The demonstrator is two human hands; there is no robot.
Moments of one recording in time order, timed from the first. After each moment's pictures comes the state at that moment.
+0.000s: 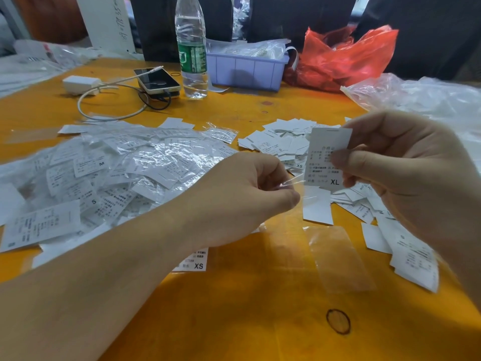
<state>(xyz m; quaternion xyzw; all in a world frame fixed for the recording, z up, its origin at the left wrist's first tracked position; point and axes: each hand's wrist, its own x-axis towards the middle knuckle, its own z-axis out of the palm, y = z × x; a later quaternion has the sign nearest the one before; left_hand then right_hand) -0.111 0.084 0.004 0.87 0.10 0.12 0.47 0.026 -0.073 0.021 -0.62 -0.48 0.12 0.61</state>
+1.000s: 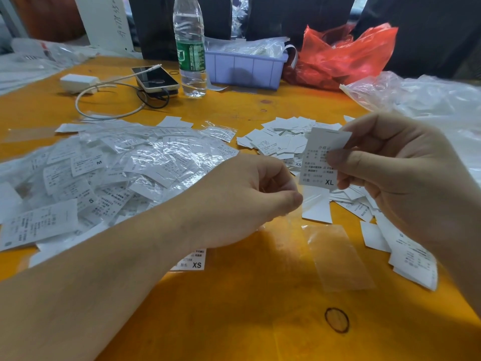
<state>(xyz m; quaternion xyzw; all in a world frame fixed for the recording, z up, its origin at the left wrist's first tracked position) -0.111 0.086 0.002 0.87 0.05 0.10 0.48 0.024 -0.070 0.018 -0.64 -0.46 0.13 0.60</state>
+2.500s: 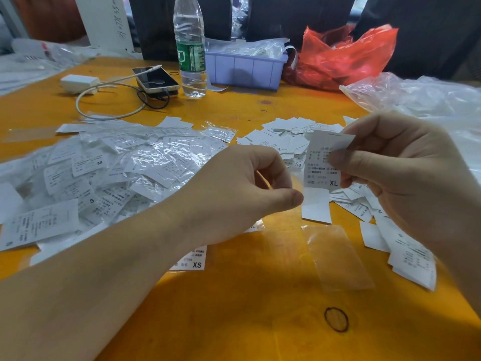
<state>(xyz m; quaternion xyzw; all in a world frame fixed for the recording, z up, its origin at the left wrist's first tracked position) -0.111 0.084 0.007 0.87 0.09 0.17 0.45 0.027 -0.071 0.016 -0.64 -0.47 0.11 0.60</state>
